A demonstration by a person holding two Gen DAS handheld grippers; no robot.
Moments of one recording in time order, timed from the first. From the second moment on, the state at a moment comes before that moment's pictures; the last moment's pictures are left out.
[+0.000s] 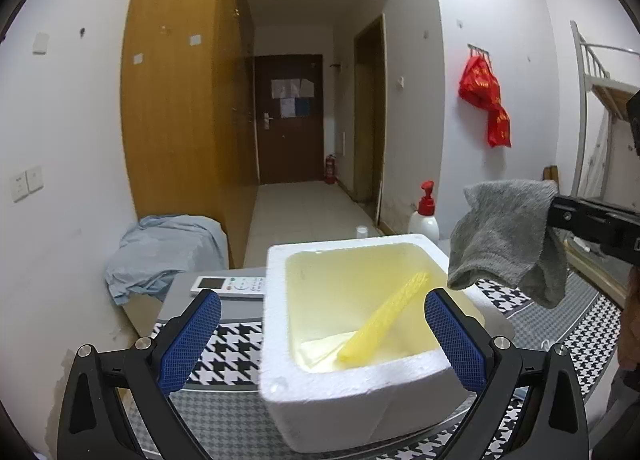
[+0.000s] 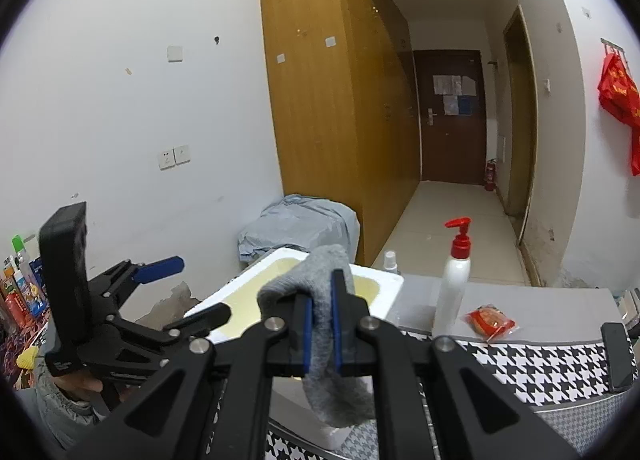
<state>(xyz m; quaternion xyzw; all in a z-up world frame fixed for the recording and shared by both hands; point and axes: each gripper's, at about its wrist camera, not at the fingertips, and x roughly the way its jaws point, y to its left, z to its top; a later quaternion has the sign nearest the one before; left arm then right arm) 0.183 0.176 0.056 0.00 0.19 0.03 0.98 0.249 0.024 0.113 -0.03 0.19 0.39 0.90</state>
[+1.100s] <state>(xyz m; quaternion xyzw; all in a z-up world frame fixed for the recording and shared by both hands) 0.145 0.207 0.055 -0.02 0.18 0.07 0.98 0.276 0.101 0.095 -0.08 0.24 0.40 0.88</state>
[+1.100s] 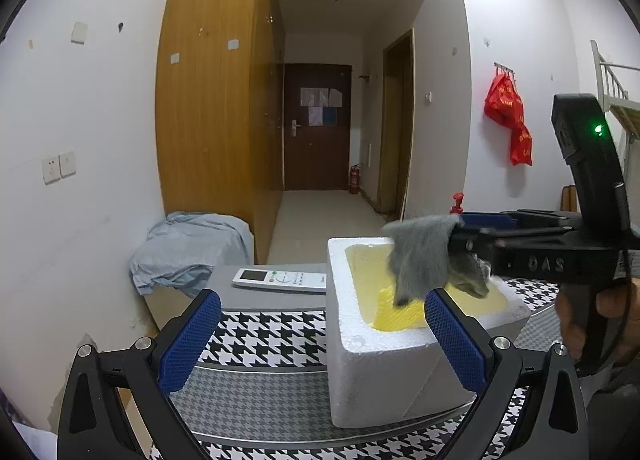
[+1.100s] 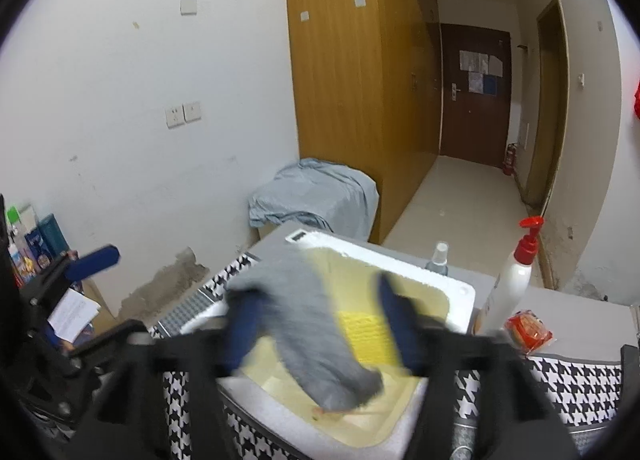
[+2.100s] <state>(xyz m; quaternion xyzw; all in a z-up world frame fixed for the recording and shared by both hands) 0.164 0.180 0.046 0.02 0.21 0.02 0.98 0.264 0.077 0.100 -0.09 0.23 0.38 0.89</state>
